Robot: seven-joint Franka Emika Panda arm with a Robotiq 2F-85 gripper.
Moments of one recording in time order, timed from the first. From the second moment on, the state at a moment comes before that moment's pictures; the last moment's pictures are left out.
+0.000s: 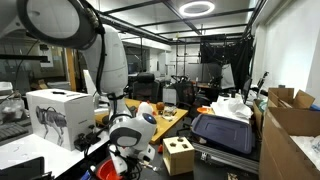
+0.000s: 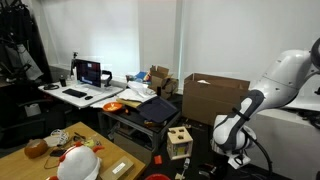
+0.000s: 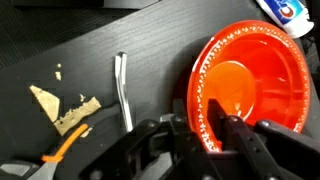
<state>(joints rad) -0.33 0.85 0.28 -2.12 0.22 2.68 -0.27</state>
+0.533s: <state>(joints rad) -0.33 0.85 0.28 -2.10 0.22 2.68 -0.27</state>
